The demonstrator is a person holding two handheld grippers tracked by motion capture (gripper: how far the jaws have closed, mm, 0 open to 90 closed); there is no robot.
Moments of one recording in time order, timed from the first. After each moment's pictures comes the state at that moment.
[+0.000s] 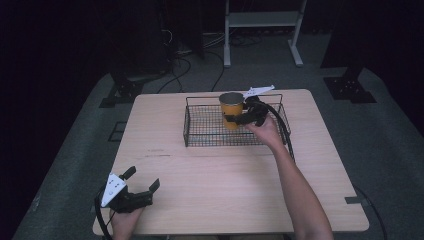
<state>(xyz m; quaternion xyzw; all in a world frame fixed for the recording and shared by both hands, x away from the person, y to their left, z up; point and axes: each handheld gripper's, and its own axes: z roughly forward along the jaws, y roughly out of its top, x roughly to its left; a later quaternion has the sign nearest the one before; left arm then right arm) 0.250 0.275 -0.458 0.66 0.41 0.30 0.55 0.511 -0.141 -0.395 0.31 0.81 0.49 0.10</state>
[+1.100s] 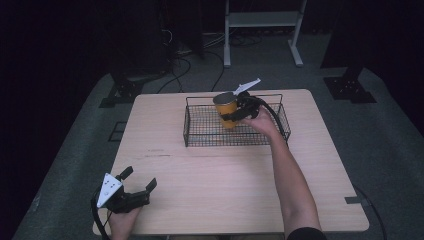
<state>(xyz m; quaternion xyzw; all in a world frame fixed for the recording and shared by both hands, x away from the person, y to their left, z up) 0.249 0.283 -0.458 0.65 0.42 0.31 0.56 0.553 -0.123 -0.406 0.27 0.86 0.43 0.08</state>
